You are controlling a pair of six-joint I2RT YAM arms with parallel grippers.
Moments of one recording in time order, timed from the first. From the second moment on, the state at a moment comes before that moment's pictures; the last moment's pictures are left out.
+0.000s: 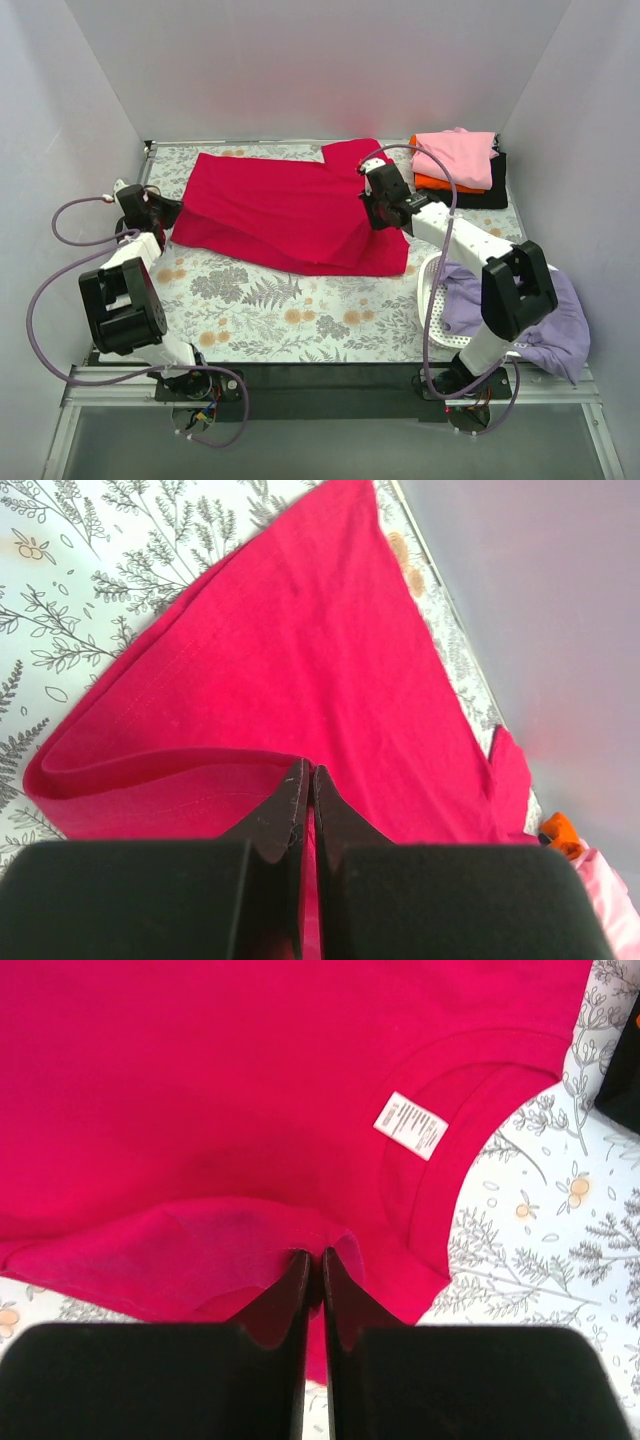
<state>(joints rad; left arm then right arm) 0.32 1.55 0.86 0.21 0.18 -0.82 0.58 1.63 1.24 -0.45 0.17 0.09</state>
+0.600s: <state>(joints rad) 0.37 1.67 0.93 0.21 0.20 -0.82 0.46 1.84 1.46 -0.45 0.08 0.02</state>
